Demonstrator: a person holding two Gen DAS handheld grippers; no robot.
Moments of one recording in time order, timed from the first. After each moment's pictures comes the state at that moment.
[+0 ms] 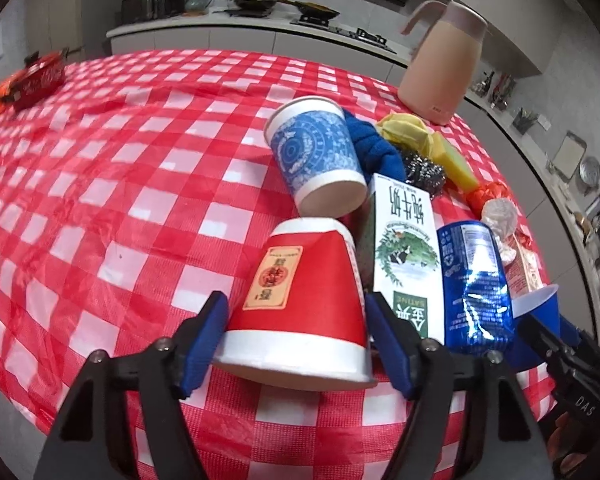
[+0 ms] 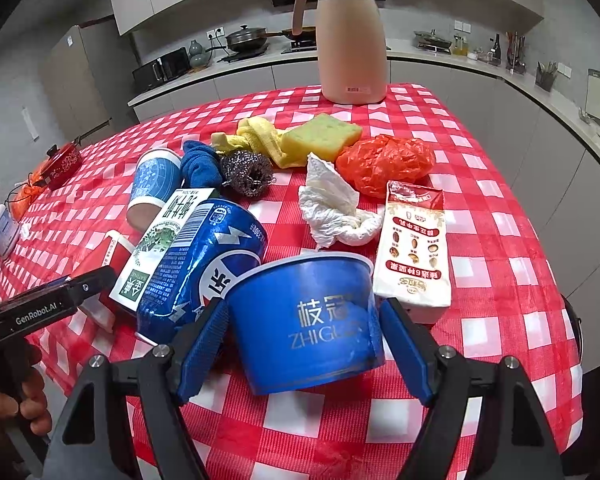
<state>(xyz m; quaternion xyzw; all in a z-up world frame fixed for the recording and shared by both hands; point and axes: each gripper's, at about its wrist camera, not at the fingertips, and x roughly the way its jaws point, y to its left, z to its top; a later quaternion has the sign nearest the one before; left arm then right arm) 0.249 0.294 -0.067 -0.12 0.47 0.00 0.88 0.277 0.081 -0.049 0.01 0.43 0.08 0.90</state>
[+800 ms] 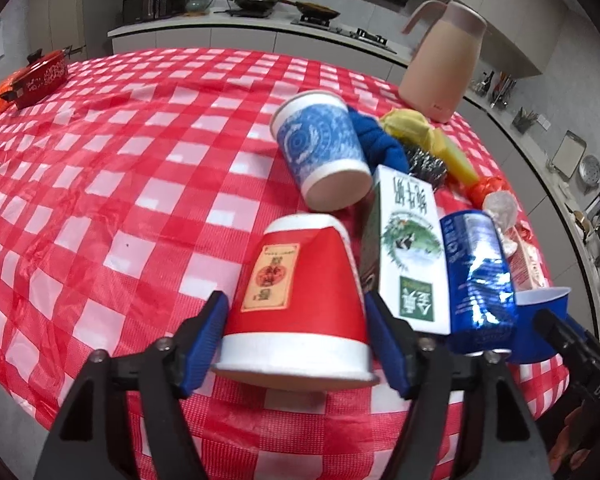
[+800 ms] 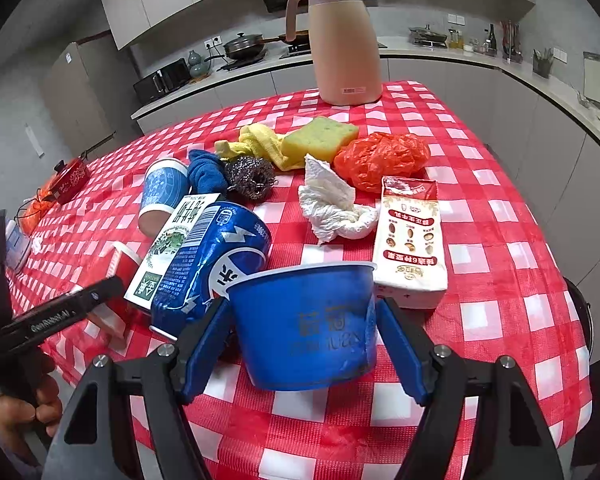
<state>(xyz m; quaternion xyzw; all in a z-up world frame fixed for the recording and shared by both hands) 0.242 0.294 -0.073 -0.12 0.47 0.00 0.88 0.266 0.073 -0.045 0.04 0.42 0.09 0.90</state>
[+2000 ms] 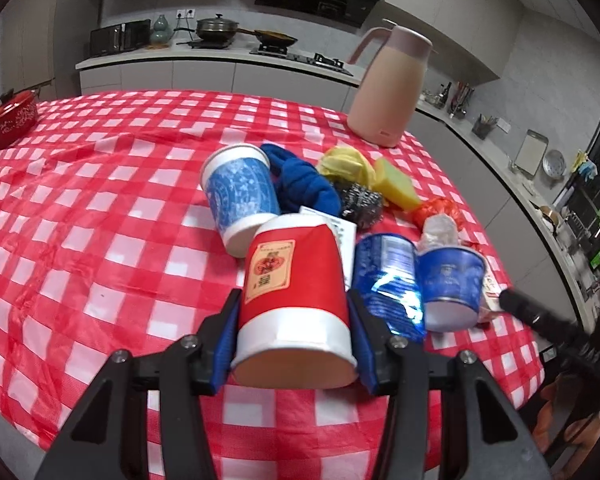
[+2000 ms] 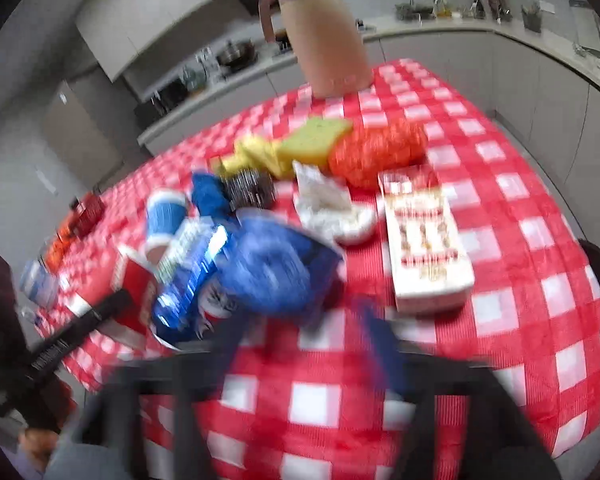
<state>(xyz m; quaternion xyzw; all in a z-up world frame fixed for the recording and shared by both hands) 0.238 0.281 -0.036 -0.11 0.41 -0.06 0.91 0.272 0.046 -0.023 0.13 0.41 0.10 0.90</state>
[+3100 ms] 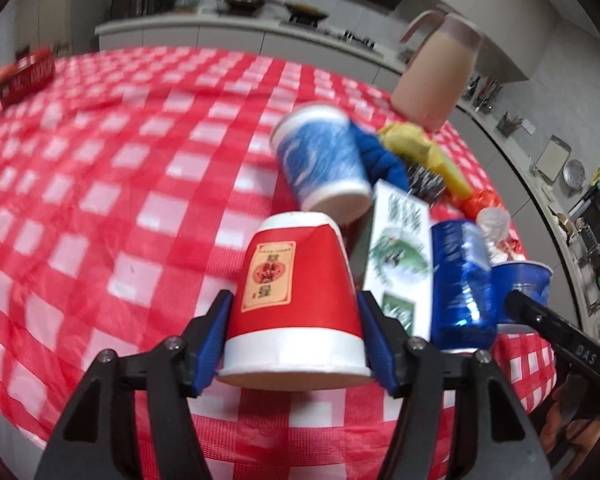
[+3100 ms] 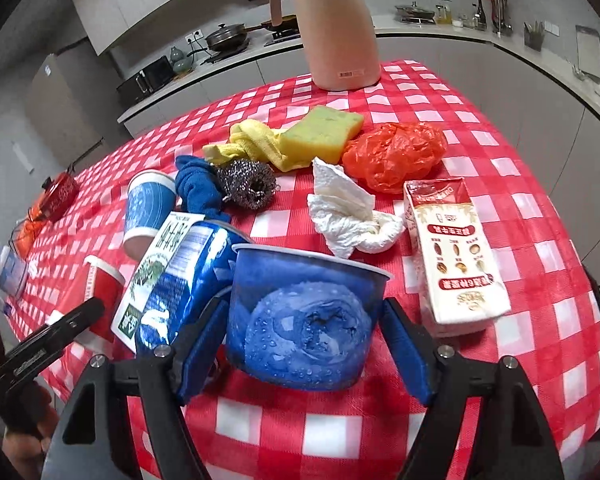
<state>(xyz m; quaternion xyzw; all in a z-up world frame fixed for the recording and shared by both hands) 0.251 0.321 -0.072 -0.15 0.46 -0.04 0.88 0.301 0.087 -0.053 0.06 0.46 0.08 0.88</state>
